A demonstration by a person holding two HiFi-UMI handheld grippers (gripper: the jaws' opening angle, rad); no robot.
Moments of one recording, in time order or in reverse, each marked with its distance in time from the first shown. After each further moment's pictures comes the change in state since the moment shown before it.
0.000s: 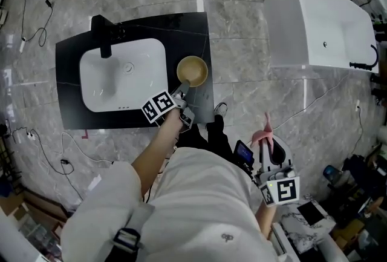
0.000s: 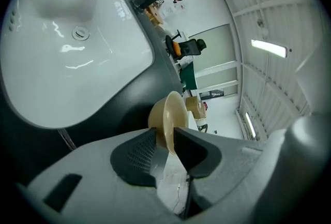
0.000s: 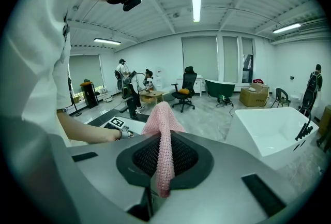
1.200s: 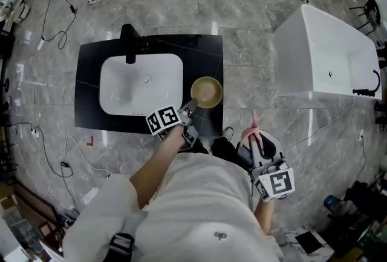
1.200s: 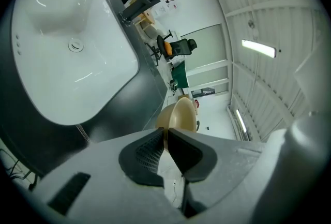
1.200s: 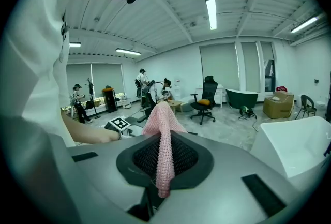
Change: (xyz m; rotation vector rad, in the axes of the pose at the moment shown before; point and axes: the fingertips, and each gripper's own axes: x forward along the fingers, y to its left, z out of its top) left arm -0.057 -0.048 0.000 0.042 0.024 -0.078; right arm 0.034 0.049 0.036 -0.082 -0.126 0.214
